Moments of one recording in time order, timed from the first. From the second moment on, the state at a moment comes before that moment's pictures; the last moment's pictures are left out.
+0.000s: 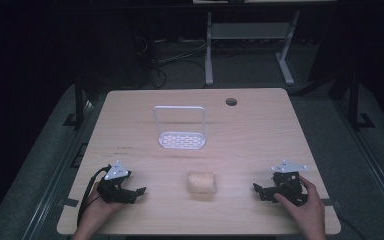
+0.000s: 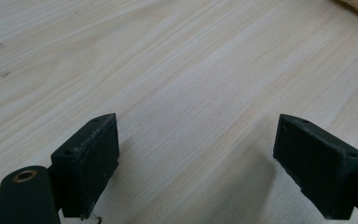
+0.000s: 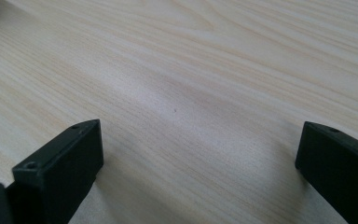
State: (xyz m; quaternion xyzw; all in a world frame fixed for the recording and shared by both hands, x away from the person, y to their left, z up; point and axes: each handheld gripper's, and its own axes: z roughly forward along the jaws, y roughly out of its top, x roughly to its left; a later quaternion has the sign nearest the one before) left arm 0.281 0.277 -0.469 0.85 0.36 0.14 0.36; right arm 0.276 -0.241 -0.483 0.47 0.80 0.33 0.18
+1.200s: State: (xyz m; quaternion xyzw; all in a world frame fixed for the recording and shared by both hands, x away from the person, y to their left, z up) left arm 0.295 0.238 -0.443 0.86 0.30 0.11 0.39; right arm 0.276 -0.241 -0.483 0.47 0.80 0.33 0.18
